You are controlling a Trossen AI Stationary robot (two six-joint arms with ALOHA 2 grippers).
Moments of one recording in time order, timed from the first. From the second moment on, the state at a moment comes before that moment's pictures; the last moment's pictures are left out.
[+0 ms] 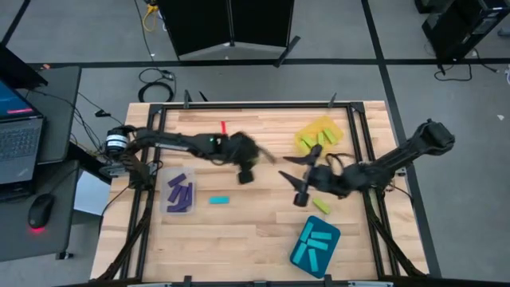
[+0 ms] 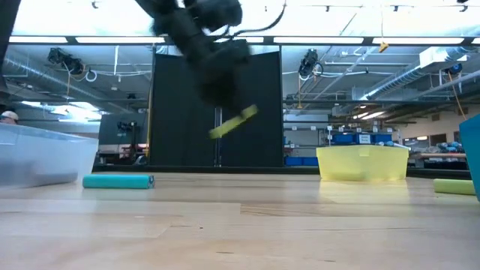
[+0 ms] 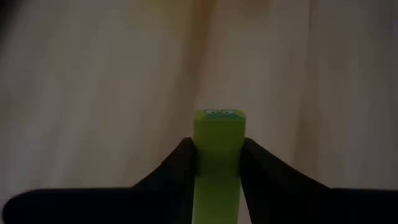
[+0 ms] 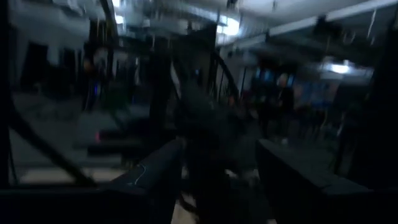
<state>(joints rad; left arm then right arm) 0.09 1.69 1.19 -0.42 -0.13 -0.06 0.40 1.29 0.66 0.89 0.71 -0.29</state>
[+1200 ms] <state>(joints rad) 0.23 2.32 1.88 0.12 0.01 -0.14 0.60 1.16 0.66 1.01 0.82 -0.57</state>
